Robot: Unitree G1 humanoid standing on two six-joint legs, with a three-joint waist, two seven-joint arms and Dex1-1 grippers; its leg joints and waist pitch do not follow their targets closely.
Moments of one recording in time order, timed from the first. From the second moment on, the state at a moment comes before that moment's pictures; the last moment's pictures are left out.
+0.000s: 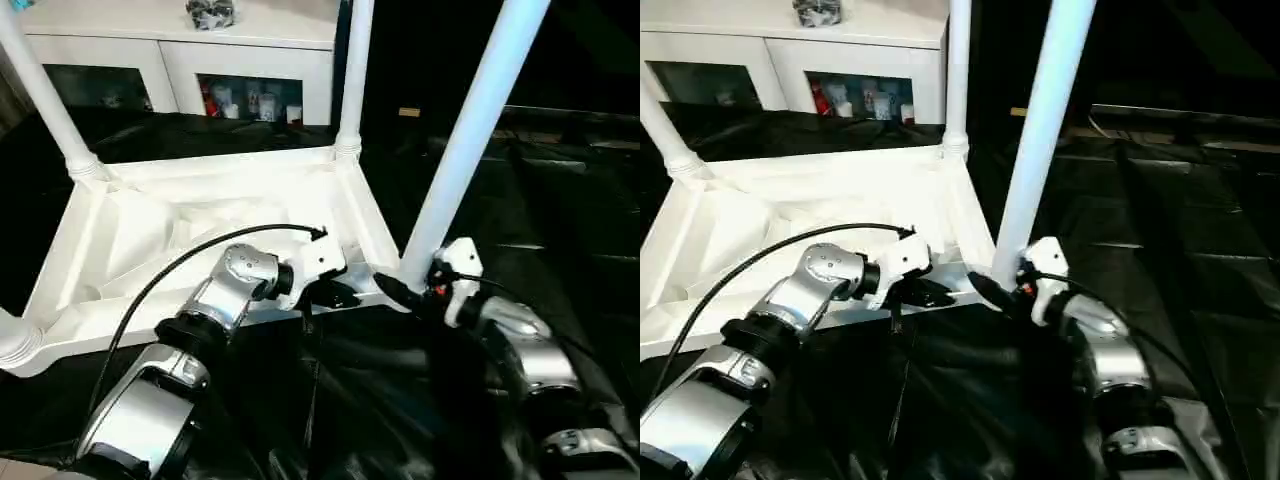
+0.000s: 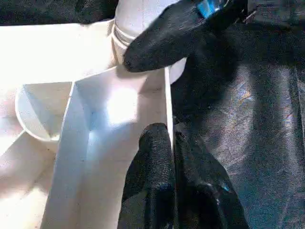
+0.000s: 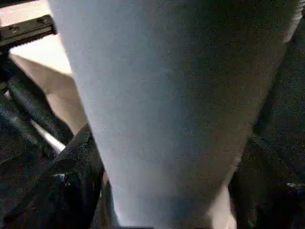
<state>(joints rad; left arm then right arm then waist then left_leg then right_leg) -0.74 0.18 -0.30 0.81 0.11 0.01 -1.13 -0.42 -0.28 -0.01 0.68 0.17 -0.08 0.87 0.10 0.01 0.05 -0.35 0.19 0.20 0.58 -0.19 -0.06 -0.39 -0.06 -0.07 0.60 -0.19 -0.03</state>
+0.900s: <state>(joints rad) -0.64 0.27 -0.31 0.67 0.07 0.01 -1.32 -0.40 -0.42 0.09 0.60 0.20 -0.02 1.27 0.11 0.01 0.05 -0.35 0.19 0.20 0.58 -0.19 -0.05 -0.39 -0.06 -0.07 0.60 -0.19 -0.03</state>
